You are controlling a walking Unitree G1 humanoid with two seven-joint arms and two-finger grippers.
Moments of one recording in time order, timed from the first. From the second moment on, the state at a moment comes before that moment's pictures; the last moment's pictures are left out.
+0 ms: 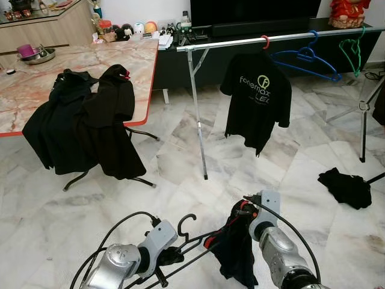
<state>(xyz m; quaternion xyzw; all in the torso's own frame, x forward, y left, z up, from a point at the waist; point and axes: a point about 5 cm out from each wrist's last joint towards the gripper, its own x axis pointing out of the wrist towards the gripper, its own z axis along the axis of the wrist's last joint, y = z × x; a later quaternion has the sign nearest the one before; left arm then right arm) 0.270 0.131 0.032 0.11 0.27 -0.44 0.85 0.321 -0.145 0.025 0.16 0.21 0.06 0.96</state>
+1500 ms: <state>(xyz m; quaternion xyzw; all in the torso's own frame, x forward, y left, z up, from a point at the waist) 0.288 0.118 0.039 0.13 0.25 -0.38 0.88 0.326 -0.136 0.036 0.15 0.19 0.13 0.96</state>
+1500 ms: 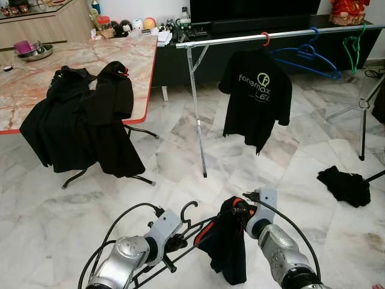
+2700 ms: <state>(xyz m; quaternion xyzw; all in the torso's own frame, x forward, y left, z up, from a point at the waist) 0.284 0.114 0.042 0.10 0.24 -0.41 0.87 0.330 -0.171 0.043 0.19 0.17 0.03 0.97</state>
